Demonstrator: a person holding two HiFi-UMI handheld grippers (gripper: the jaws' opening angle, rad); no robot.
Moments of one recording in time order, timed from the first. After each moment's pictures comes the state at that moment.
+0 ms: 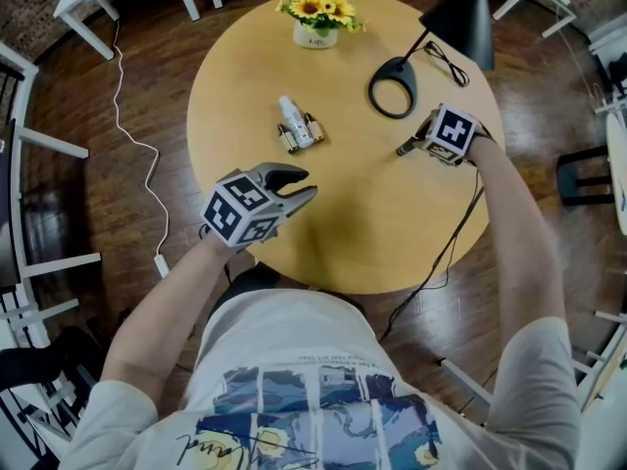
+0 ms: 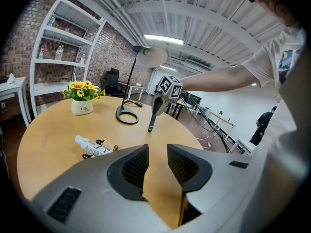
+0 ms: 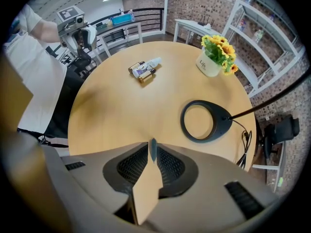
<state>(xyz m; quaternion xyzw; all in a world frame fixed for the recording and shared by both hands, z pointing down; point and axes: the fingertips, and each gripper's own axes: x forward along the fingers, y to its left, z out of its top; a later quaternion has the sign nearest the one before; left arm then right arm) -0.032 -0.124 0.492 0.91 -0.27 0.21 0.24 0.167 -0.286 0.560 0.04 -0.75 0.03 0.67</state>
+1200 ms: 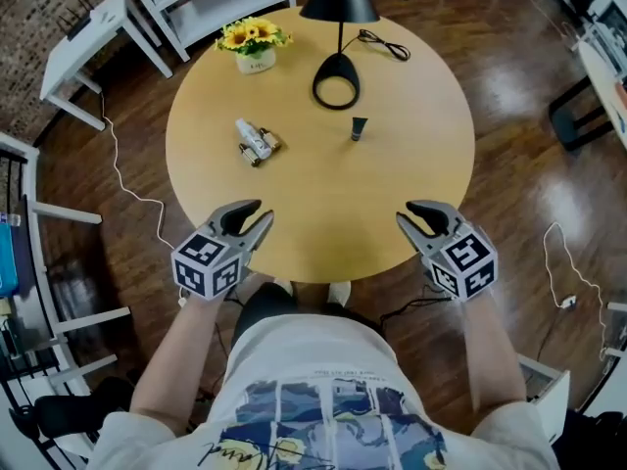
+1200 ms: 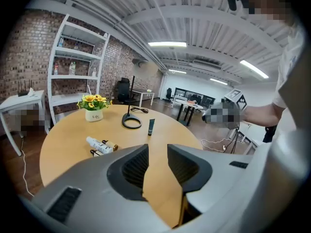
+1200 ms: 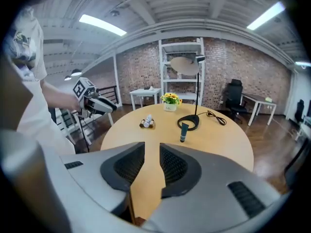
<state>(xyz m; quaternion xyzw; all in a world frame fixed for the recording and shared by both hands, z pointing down) -0.004 -0.057 0.446 0.88 -0.37 0.20 0.21 0.240 -0.048 0.435 0.35 -0.89 0.14 0.26</state>
